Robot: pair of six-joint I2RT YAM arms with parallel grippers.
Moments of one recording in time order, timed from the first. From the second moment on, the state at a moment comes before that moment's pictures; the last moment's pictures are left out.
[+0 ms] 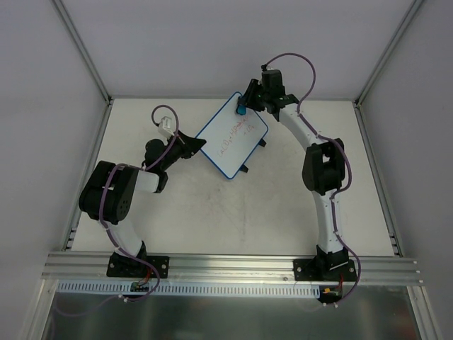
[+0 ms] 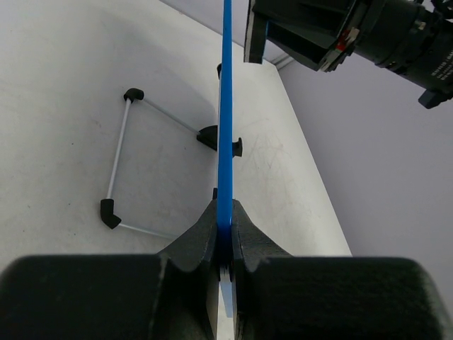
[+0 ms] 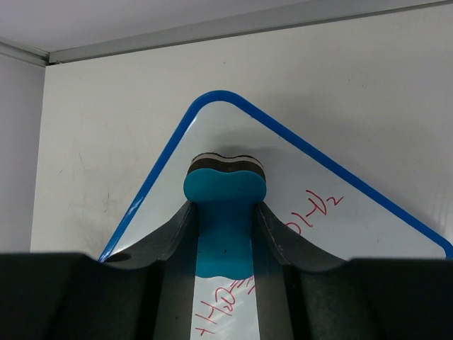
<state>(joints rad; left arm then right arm) -0.23 1.75 0.64 1.07 0.41 -0.86 0.38 2.29 2.11 -0.35 -0.17 0.56</state>
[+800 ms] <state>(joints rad) -0.22 1.75 0.63 1.09 0.44 -0.86 0.35 2.35 2.14 -0.45 -0.12 0.61</state>
